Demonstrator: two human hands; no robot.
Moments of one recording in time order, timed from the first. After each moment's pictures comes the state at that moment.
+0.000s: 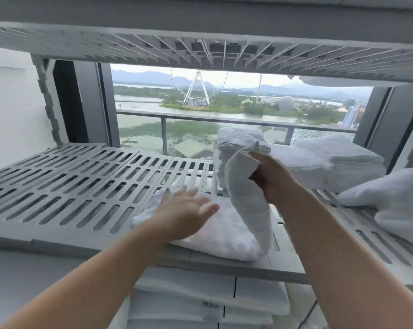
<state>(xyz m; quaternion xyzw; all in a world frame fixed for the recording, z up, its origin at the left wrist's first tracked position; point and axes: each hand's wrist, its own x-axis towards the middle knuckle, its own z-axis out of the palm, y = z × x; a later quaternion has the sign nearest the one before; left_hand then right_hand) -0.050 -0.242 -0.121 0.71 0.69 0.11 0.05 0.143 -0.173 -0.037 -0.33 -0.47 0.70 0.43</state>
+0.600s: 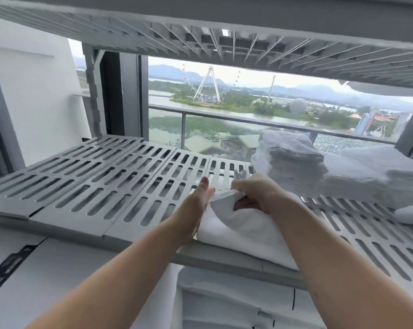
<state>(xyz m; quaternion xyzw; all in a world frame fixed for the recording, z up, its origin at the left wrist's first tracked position) -0.156 -0.263 -0.140 0.39 0.47 0.55 0.58 -0.015 -0.177 -0.080 -0.53 -0.62 0.50 0.28</state>
